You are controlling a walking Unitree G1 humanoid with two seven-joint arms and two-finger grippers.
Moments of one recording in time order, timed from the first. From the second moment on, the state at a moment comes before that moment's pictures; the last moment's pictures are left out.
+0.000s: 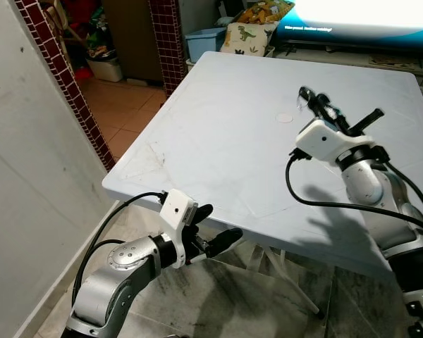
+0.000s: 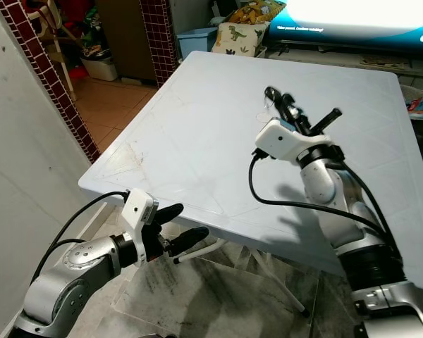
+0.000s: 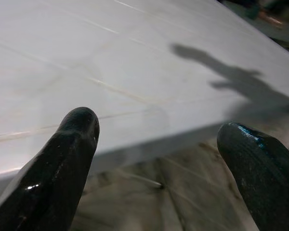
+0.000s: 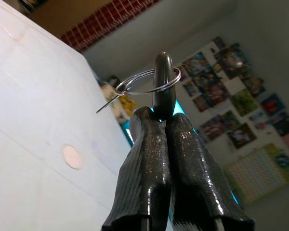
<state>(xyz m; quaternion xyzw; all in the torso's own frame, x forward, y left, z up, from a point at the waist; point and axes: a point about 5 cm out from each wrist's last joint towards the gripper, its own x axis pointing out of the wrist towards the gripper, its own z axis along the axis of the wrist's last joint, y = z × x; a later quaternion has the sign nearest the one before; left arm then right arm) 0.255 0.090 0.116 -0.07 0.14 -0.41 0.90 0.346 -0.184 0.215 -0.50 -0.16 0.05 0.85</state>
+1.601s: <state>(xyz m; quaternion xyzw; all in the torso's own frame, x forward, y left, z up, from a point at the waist) 0.295 0.128 0.132 -0.03 0.03 -0.18 0.98 0.328 -0.190 0.128 -0.24 0.14 0.07 0.96</state>
